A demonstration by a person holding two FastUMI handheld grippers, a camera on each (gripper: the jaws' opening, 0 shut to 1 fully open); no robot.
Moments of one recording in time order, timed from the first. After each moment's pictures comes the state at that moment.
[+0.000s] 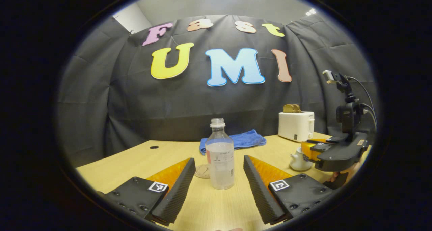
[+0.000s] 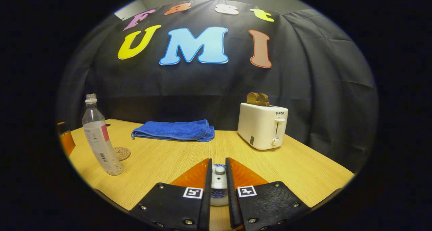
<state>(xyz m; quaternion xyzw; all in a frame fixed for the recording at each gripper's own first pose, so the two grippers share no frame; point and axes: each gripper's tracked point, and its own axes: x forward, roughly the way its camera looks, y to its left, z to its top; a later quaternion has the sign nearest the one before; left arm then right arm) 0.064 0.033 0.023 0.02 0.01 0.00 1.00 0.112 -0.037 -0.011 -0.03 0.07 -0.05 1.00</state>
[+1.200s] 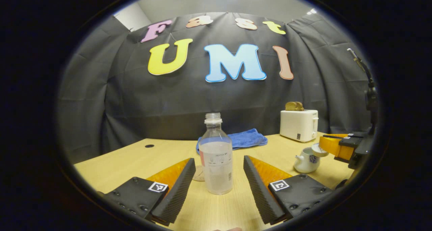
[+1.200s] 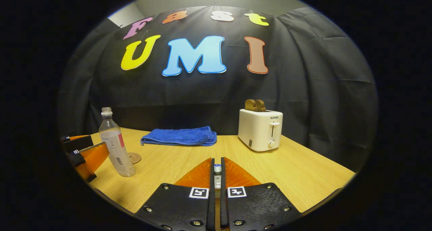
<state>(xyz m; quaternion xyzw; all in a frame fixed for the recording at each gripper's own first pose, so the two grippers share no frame) 0.105 0.024 0.007 0.01 0.02 0.00 1.00 0.088 -0.035 0.012 0.00 0.04 -0.02 1.00</state>
